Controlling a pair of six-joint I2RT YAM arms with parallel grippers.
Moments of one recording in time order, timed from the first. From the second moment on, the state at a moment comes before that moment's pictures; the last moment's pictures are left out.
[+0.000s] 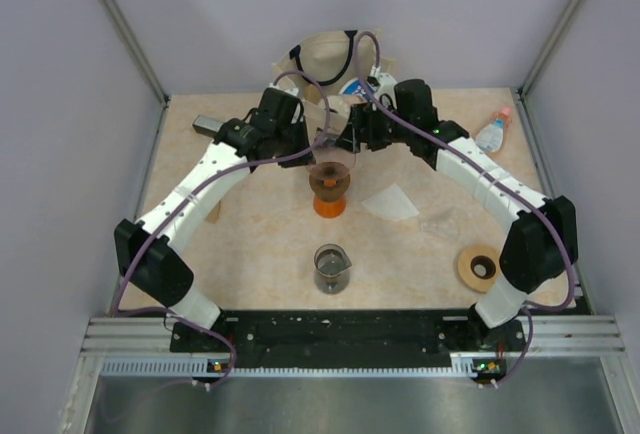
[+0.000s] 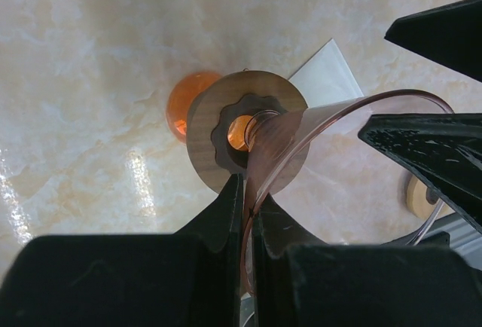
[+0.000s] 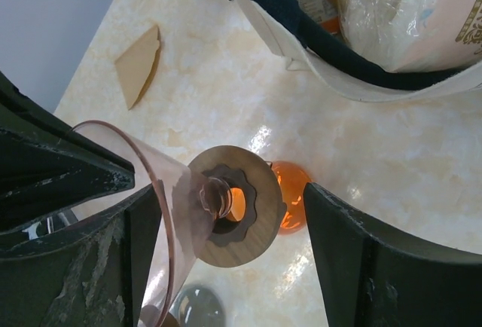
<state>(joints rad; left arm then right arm) -0.54 1.58 1.59 -0.80 0.03 -0.57 0.50 1.63 1.44 -0.29 -0.41 0.32</state>
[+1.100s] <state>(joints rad) -0.52 1.69 1.63 -0.87 0.07 -0.60 0.51 1.71 1.49 -0.40 -0.40 0.34</state>
